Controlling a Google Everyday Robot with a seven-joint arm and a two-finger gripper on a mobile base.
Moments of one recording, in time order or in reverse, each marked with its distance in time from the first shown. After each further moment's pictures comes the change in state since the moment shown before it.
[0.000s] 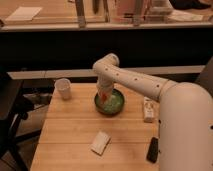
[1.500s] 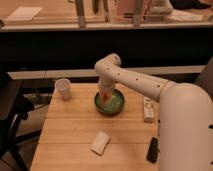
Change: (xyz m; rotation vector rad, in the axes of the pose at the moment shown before) arm 0.005 0.006 0.005 0.006 -0.013 0.020
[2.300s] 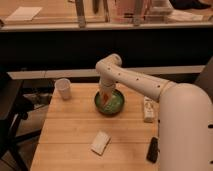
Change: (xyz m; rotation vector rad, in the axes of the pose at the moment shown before) arm 0.002 0.003 0.003 0.004 -0.007 0.013
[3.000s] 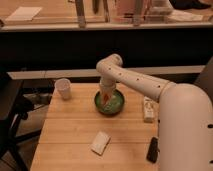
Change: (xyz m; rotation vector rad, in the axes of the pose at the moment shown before) arm 0.002 0.002 0.002 0.002 -0.004 0.008
